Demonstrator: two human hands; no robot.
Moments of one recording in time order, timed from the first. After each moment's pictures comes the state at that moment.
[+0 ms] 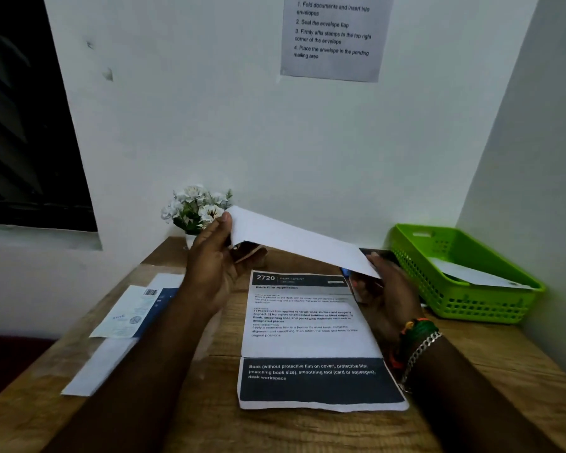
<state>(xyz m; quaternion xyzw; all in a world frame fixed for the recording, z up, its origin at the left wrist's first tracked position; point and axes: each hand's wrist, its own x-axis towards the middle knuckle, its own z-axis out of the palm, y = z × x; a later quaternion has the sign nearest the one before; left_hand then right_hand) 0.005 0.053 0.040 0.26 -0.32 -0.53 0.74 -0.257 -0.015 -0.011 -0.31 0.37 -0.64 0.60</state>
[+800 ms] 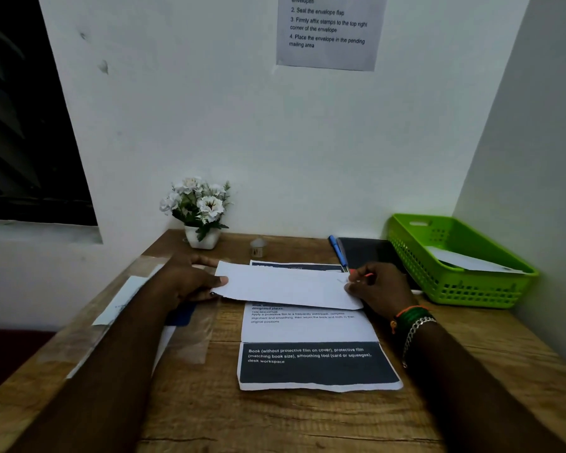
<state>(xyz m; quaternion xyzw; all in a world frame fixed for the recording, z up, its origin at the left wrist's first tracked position) 0.071 0.037 -0.003 0.66 -0.38 -0.45 0.47 -0.278 -0.021 -0.031 -0.66 0.58 -0.41 0.25</state>
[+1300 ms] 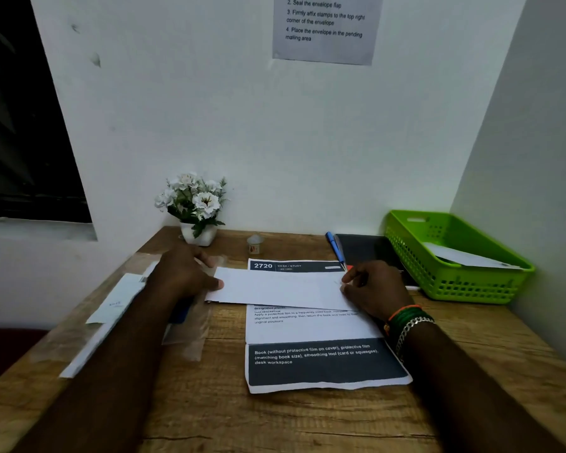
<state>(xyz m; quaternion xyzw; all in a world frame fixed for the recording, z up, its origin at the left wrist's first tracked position) 0.069 0.037 -0.005 0.74 -0.51 -0.21 0.37 -0.273 -0.012 -0.026 -0.72 0.60 -0.33 0.12</state>
